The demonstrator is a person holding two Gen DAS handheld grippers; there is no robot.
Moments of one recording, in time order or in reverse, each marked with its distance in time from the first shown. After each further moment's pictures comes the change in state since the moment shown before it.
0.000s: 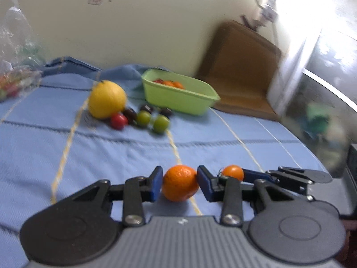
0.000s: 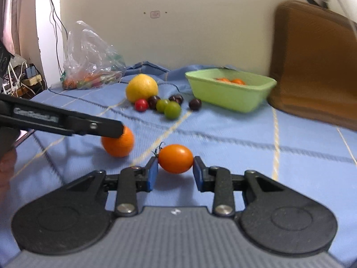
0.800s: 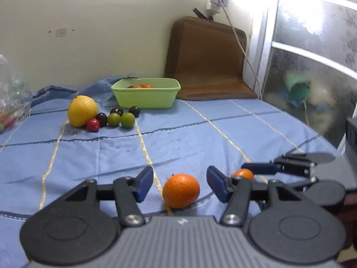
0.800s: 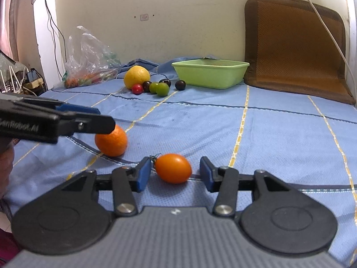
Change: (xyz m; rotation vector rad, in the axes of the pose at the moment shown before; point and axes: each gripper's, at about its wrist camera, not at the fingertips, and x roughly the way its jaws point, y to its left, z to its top) left arm -0.027 -0.066 -0.042 0.233 -0.030 0.045; right arm -0.053 -0.005 -0.046 0.063 -0.019 -0.028
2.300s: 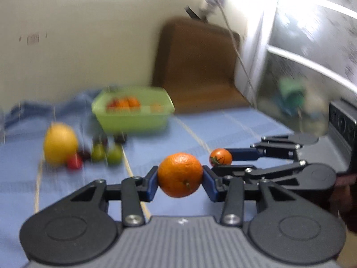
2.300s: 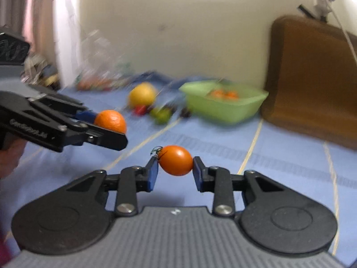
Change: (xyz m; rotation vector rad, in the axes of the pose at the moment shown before) left arm 0.057 0.033 0.082 -0.006 0.014 -0.095; right arm 0.039 -0.039 0.067 -0.121 -0.040 0.107
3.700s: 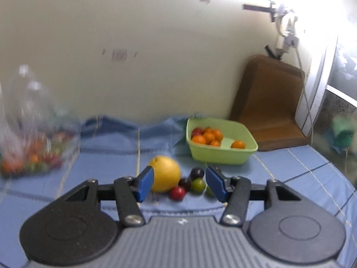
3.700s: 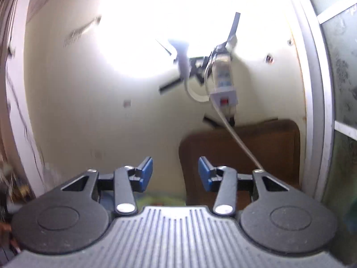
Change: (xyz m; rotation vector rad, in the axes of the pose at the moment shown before) left arm -0.058 0.093 0.032 -0.158 -0.045 0.238; right arm -0.165 -0.110 0.136 0.200 -0.299 -0.175
